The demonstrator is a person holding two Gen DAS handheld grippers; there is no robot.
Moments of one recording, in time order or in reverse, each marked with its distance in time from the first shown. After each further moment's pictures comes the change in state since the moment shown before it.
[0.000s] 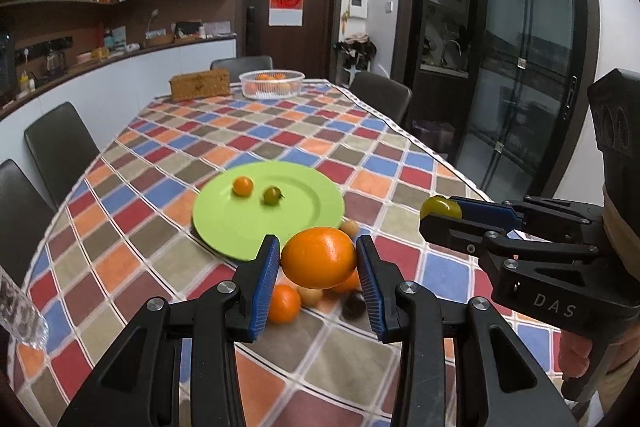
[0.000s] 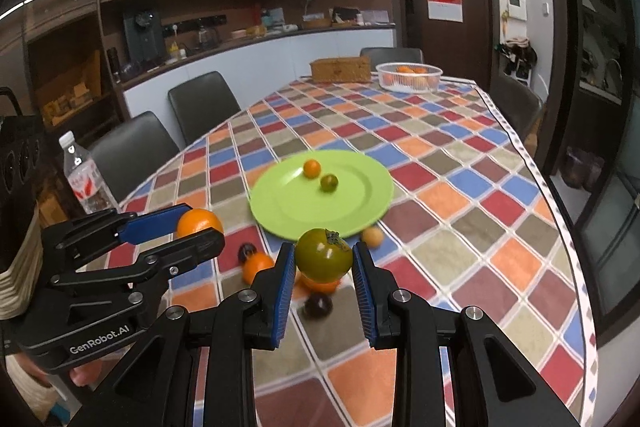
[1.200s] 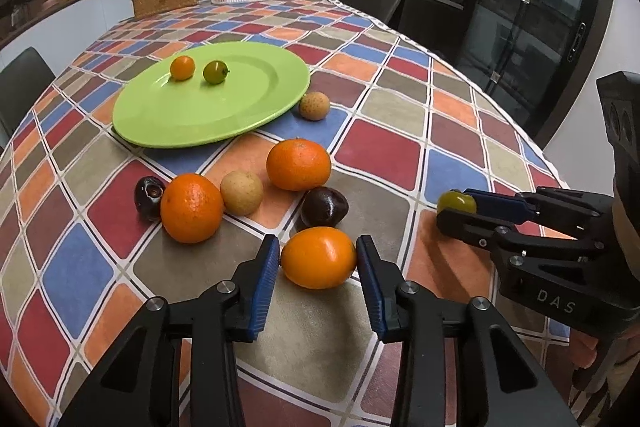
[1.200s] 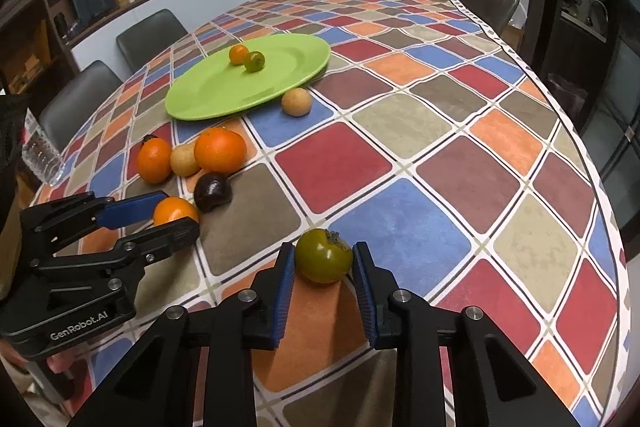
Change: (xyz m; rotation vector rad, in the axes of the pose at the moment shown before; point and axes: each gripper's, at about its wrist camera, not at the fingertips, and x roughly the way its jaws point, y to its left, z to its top) left arm 0.093 -0.032 -0.071 -0.001 0.295 -0.075; right arm 0.058 -0.060 -0.087 0.096 0.269 -0.086
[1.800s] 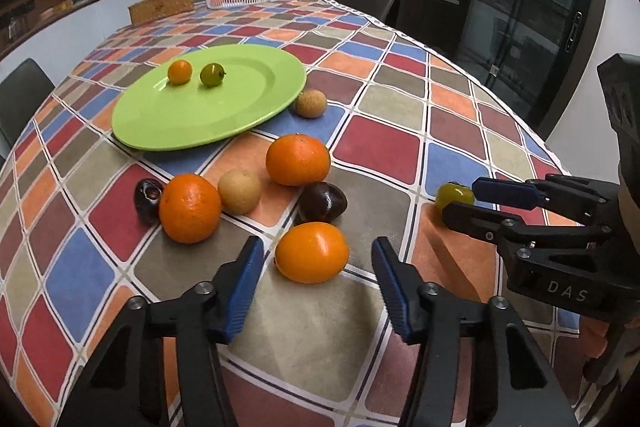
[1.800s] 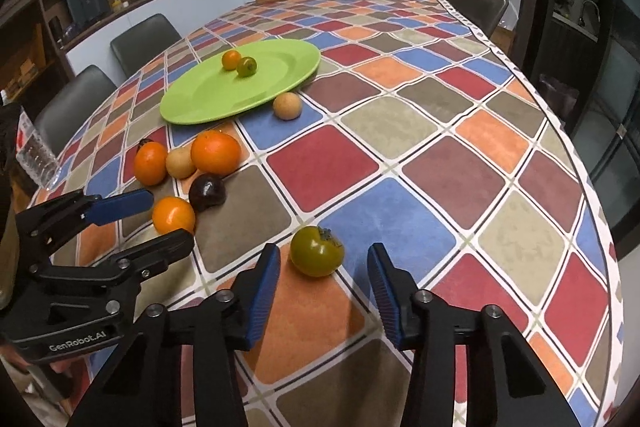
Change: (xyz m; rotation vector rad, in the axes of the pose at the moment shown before) left arm 0.004 -0.002 -0.004 0.029 0.004 0.013; right arm -0.003 -0.005 -0.002 0.013 -0.006 -0.024
